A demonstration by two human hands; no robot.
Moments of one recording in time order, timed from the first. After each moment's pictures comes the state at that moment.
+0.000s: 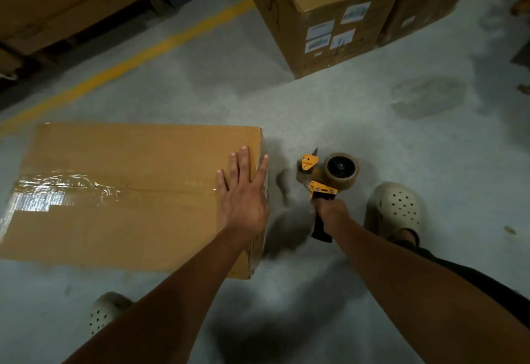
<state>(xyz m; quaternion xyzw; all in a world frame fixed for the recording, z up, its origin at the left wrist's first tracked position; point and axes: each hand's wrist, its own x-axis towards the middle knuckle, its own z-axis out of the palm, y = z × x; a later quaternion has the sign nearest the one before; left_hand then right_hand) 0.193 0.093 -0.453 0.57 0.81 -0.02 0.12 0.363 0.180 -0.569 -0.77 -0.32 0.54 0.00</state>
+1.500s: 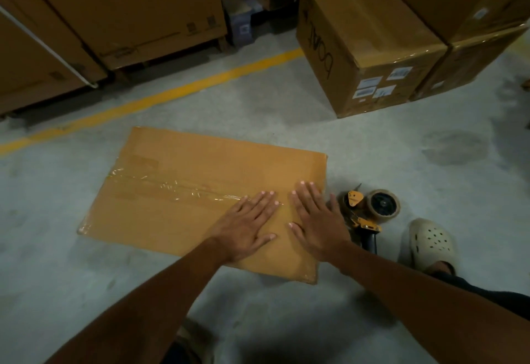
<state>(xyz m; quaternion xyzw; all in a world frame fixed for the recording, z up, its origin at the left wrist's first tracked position) 0.041 -0.008 -0.454 0.76 0.64 -0.06 0.09 0.252 0.096 -0.458 -0.35 -0.93 0.05 -0.08</state>
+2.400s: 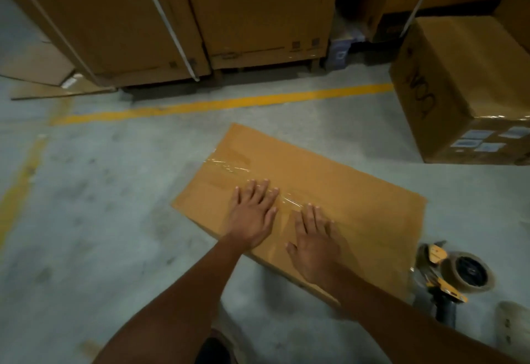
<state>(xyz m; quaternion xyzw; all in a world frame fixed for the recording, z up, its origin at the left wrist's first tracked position) -0.087 -0.077 -0.445 0.50 0.86 0.03 0.09 0.080 0.003 -0.431 -0.31 -0.94 0.11 -0.14</state>
